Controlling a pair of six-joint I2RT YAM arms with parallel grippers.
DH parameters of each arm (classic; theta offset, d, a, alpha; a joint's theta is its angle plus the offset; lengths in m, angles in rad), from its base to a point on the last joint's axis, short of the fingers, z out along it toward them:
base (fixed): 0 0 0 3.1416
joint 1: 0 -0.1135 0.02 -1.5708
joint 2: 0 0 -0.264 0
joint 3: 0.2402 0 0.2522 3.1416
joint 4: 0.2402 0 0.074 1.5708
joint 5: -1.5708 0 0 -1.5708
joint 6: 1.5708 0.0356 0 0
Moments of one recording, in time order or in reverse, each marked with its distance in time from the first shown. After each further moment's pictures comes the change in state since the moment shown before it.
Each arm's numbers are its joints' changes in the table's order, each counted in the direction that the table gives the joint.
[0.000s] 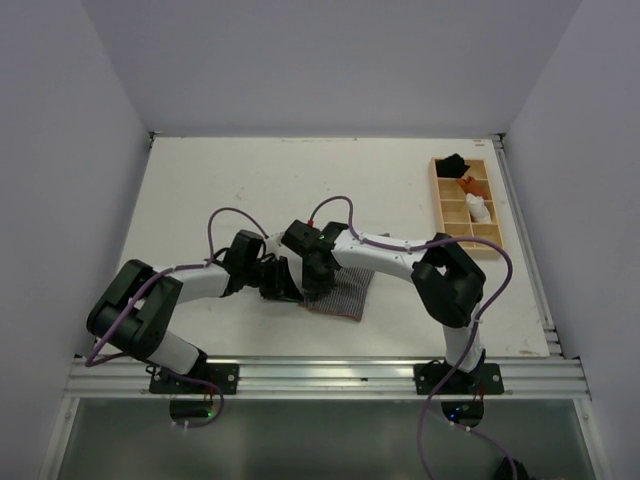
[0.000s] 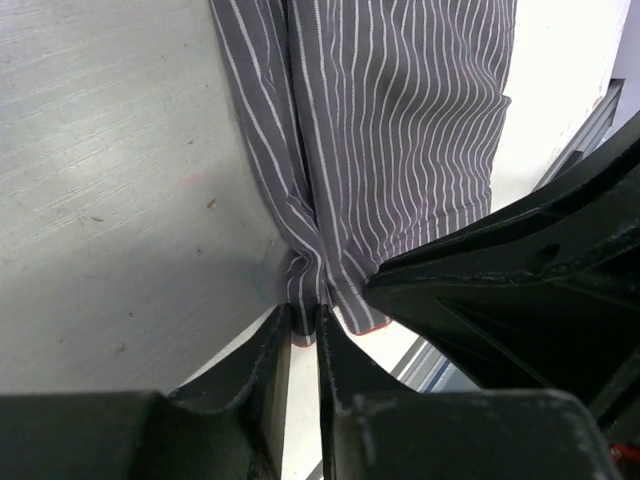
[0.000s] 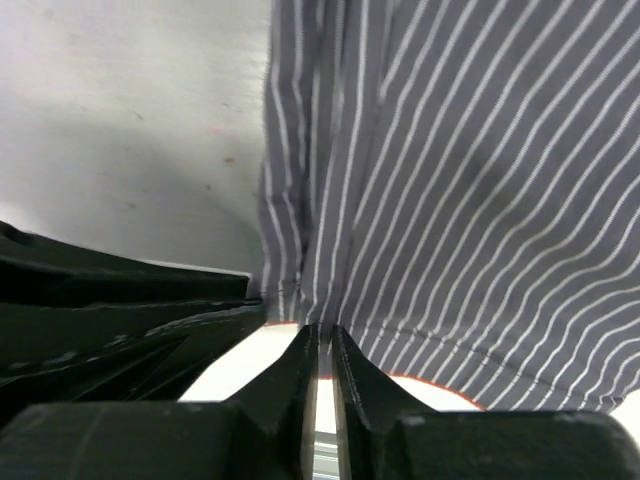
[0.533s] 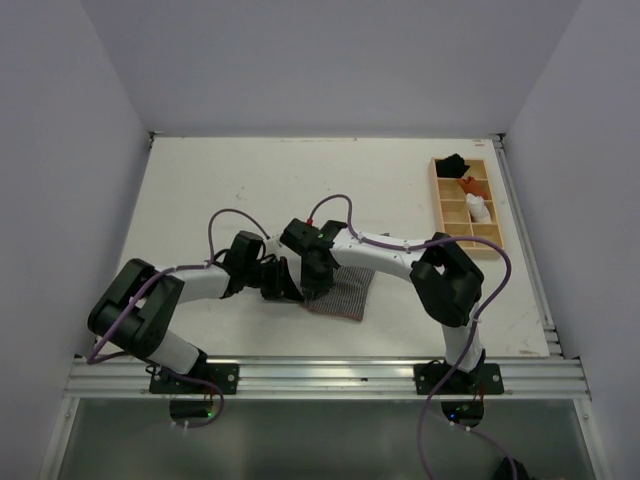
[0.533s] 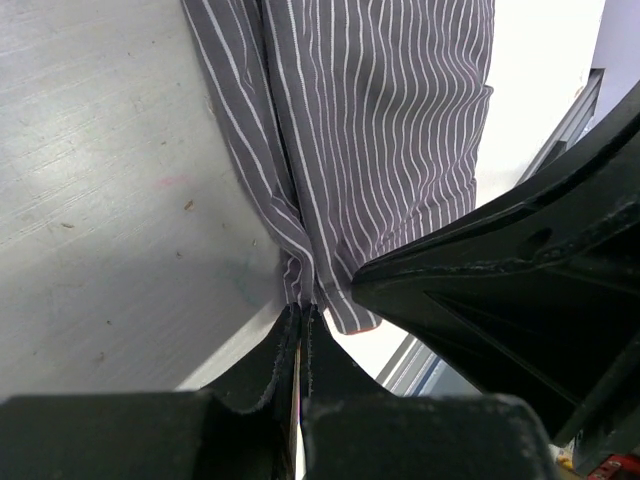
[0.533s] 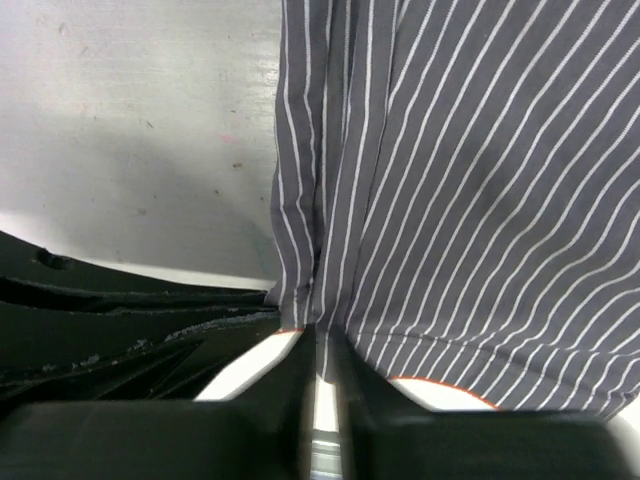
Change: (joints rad) left arm 0.000 -0.008 -0.016 -0.051 -0.040 -0.007; right arm 0.000 -0.013 0.029 0.006 -0.001 0.011
